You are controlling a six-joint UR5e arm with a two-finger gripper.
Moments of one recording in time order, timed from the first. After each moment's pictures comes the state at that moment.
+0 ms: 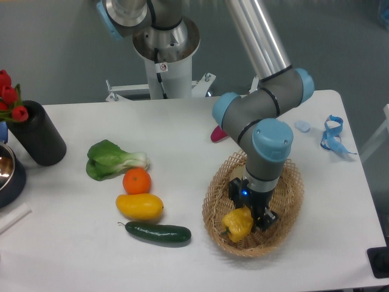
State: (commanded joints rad) arm 2.59 -2.05 -1.59 -0.89 1.39 1.42
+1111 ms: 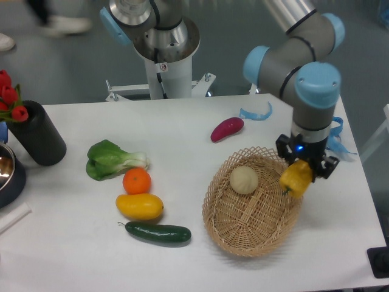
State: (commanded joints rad) arm 2.78 -1.98 -1.53 -0.98 1.59 1.38
